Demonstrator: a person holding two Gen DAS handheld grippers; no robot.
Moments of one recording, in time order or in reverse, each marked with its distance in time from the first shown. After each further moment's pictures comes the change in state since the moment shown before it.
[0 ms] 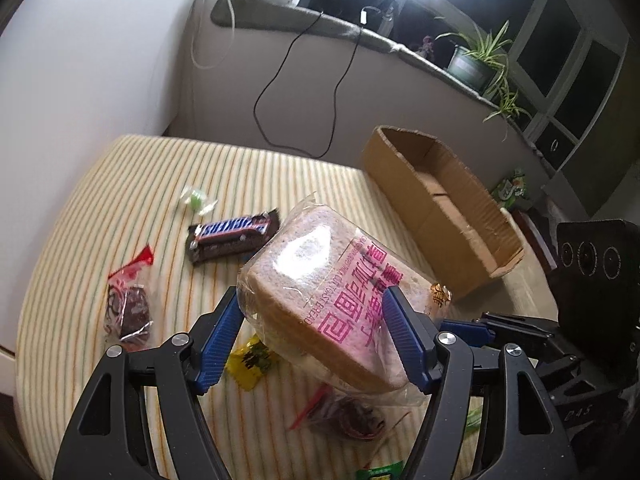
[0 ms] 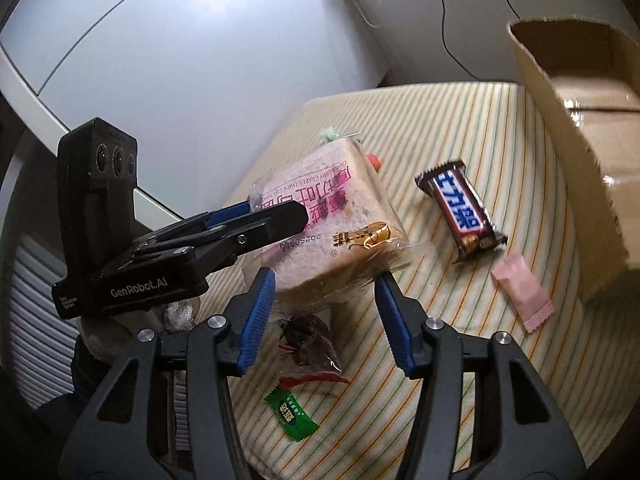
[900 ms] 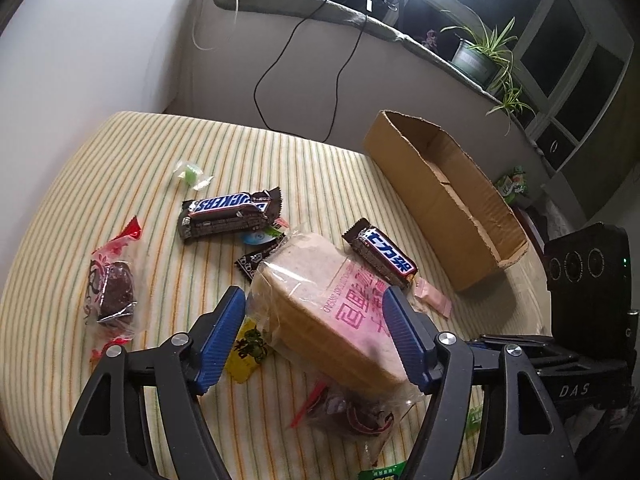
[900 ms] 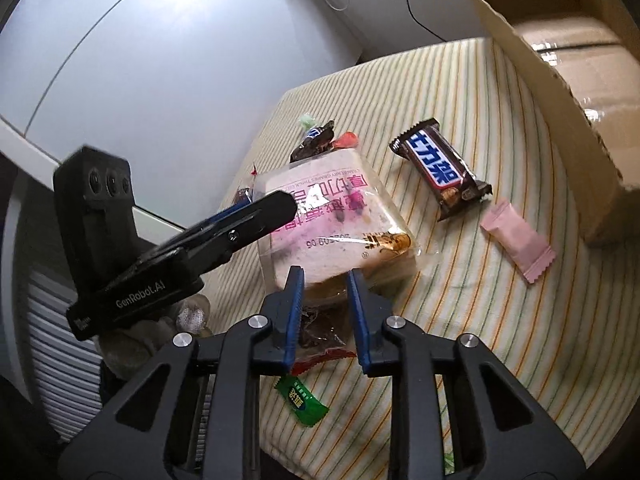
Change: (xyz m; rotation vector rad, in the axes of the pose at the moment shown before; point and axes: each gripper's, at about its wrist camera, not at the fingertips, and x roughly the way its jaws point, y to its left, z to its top) left arm 0.016 0.010 -0.013 -0.029 0.042 -0.010; right arm 0.002 -0.027 -0.010 0.209 0.053 0.041
